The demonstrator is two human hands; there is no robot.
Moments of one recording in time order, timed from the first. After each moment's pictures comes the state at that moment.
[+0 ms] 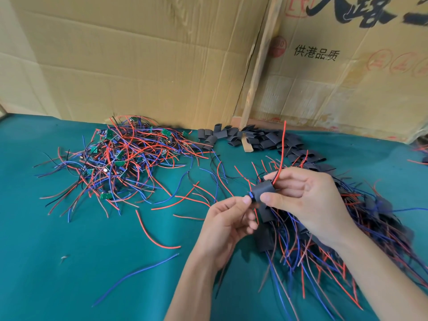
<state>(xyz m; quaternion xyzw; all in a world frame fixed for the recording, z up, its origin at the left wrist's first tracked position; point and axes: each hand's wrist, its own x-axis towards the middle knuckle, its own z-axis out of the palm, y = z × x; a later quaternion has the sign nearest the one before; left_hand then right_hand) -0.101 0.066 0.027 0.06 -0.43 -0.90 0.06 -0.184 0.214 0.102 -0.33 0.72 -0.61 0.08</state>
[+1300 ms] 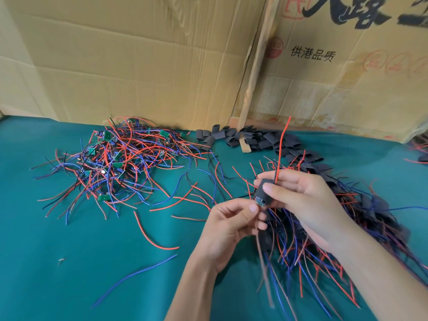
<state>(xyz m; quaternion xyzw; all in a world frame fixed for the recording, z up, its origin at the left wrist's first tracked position) -0.098 0.071 0.028 0.01 -0.46 -0.88 0.08 -0.176 0.211 0.106 -0.25 0.72 -0.63 0.16</state>
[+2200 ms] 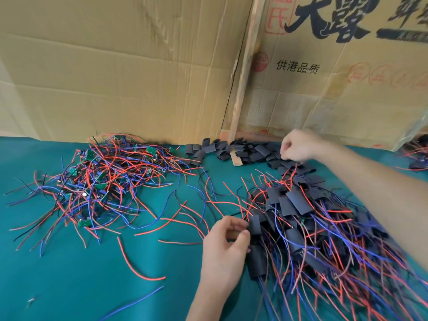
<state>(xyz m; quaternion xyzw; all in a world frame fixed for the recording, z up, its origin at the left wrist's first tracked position) -0.117 0.091 0.013 0.16 -0.67 -0.69 0.23 -0.371 0.185 0.162 -0.20 0.98 -0.07 0.05</state>
